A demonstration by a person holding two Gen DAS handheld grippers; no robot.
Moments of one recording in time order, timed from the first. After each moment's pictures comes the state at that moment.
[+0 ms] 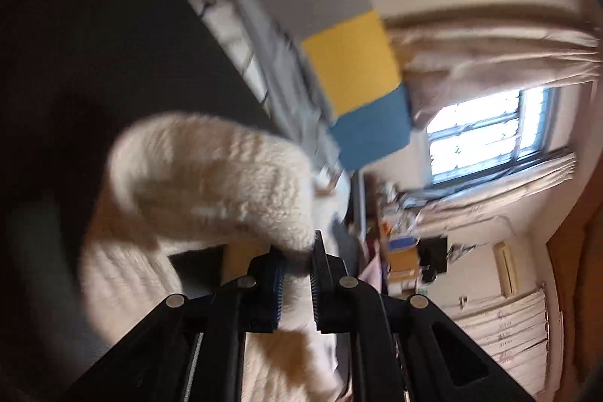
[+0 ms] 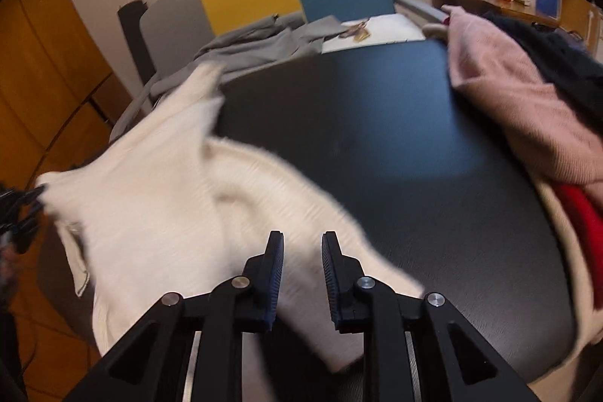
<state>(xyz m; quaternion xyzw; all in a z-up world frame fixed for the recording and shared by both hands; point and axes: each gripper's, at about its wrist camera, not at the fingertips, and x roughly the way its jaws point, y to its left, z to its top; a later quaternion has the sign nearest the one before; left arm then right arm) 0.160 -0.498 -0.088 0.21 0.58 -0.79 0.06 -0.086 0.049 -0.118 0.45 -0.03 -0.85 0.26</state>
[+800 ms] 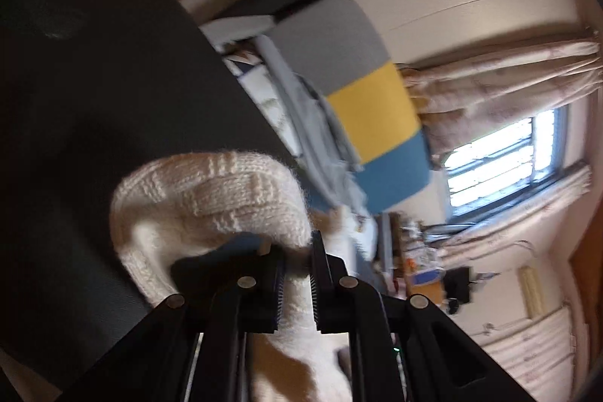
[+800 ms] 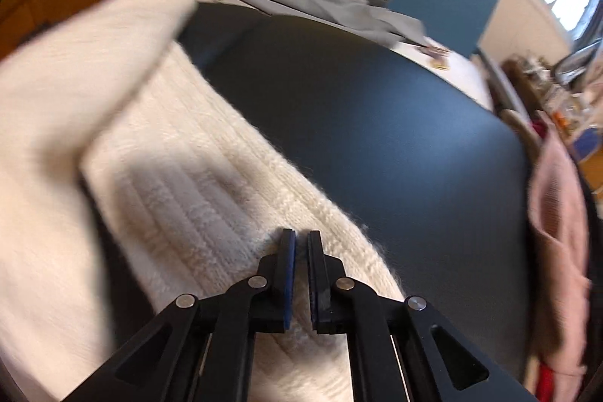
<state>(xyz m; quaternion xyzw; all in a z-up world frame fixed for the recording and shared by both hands) 0.240 -0.557 -0.075 0.20 0.55 -0.79 0.16 -0.145 -0.109 -0.183 0.44 0.29 -0.82 0.24</state>
